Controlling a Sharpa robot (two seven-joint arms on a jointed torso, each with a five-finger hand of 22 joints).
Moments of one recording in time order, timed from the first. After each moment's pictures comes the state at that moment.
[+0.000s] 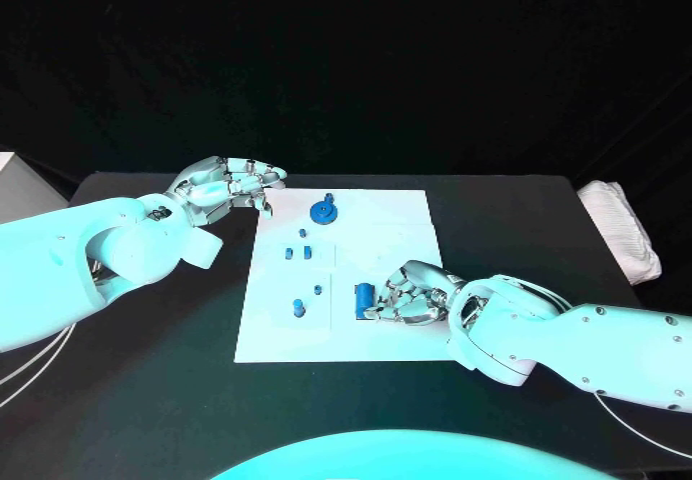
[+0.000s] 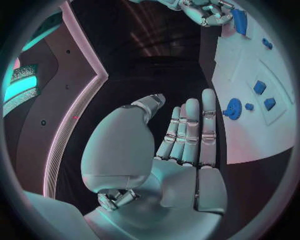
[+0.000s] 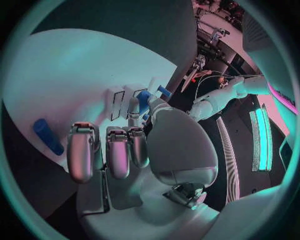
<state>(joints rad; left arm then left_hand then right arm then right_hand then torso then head) 1.24 -0.94 -0.04 1.47 -0.16 -0.04 0.26 1.32 -0.19 0.44 0.14 0.31 0.77 0.20 0.35 0.31 0.76 0.15 0.67 0.16 0.93 0.08 1.15 0.50 0.17 0.95 0.17 0.85 0.56 1.10 -0.87 -0.20 1.80 -1.13 -0.45 -0.34 1.23 -0.09 0.15 0.29 0.20 1.04 0.04 0.55 0.41 1.46 -0.03 1.53 1.31 1.47 -0.09 1.56 1.31 0.05 1.47 0.02 1.43 1.31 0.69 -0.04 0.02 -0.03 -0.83</state>
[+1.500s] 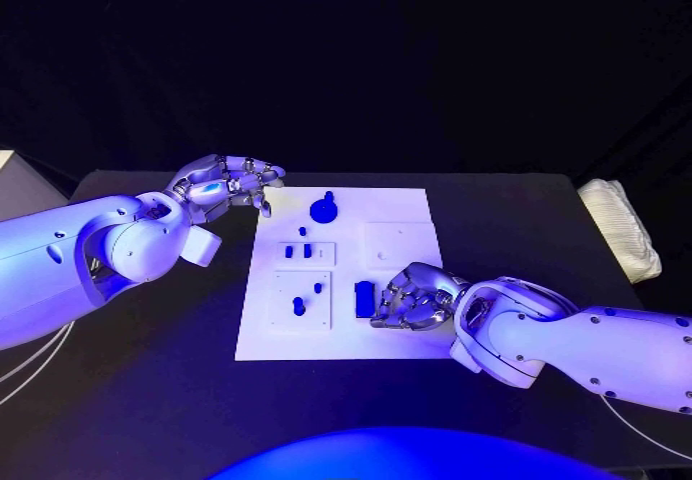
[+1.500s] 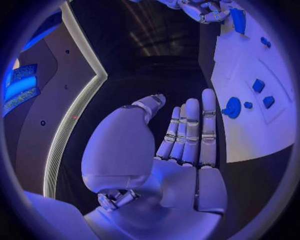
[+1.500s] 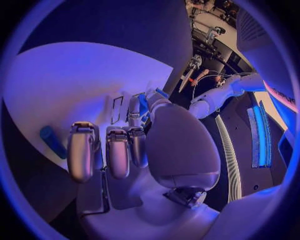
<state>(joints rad) 1.24 -0.94 -0.04 1.47 -0.16 -0.04 0.26 1.33 -0.18 0.44 0.14 0.31 0.77 0.20 0.35 0.31 0.76 0.14 0.68 0.16 0.93 0.08 1.15 0.50 0.17 0.95 0.17 0.85 0.56 1.10 -0.90 -0.20 1.82 -1.10 -0.43 -0.30 1.28 -0.19 0.19 0.28 0.14 1.05 0.04 0.54 0.40 1.46 -0.03 1.53 1.31 1.47 -0.09 1.56 1.31 0.05 1.47 0.02 1.43 1.31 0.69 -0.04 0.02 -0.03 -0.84</state>
